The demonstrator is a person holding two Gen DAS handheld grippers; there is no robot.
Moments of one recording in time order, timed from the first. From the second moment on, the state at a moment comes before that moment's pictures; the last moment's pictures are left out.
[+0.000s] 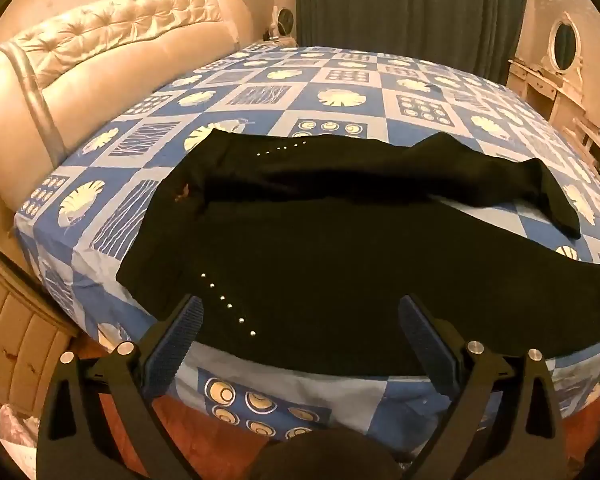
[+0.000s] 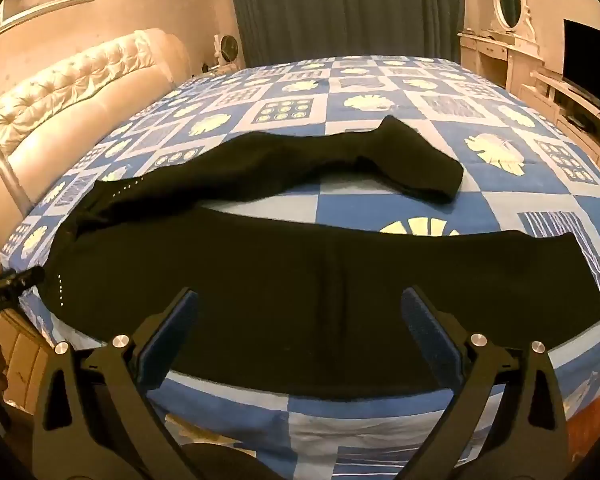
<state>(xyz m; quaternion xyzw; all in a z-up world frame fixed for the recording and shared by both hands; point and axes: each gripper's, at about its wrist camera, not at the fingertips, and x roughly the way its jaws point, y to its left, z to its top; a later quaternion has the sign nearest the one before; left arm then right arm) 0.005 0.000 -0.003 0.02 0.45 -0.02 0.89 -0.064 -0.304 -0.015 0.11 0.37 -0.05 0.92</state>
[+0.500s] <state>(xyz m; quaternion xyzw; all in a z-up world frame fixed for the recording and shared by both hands) 0.002 -0.001 0.001 0.02 0.43 -0.04 0.90 -0.066 -0.290 -0.025 0.09 0.38 -0.05 0.92</state>
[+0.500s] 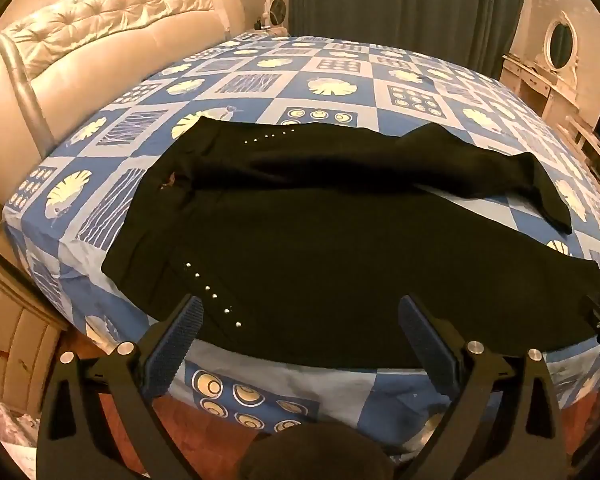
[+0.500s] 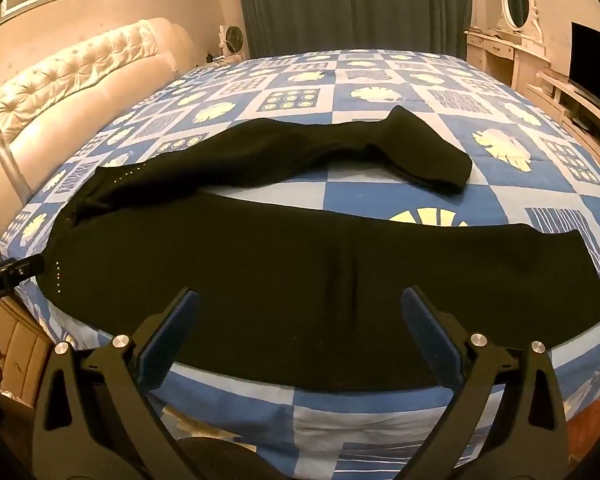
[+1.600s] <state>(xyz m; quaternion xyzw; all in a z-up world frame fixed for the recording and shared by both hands) -0.001 -0.003 -0.003 0.02 0.43 -0.05 0.90 -0.063 -0.288 -0.031 0.08 0.39 -0.05 0.92</state>
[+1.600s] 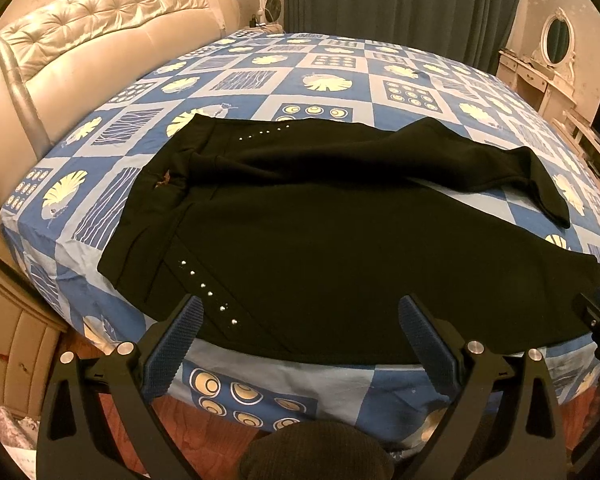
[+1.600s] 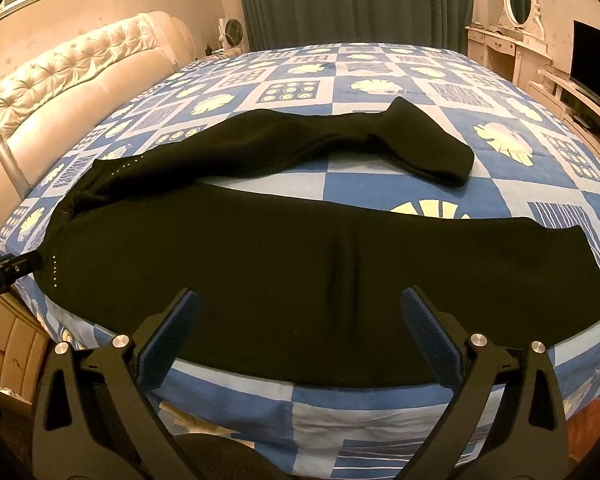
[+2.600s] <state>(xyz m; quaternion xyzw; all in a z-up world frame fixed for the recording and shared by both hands) -0.001 -0.004 -0.004 0.03 0.44 -0.05 0.90 -0.062 -0.290 -0.037 0.08 0.40 -0.05 0.91</state>
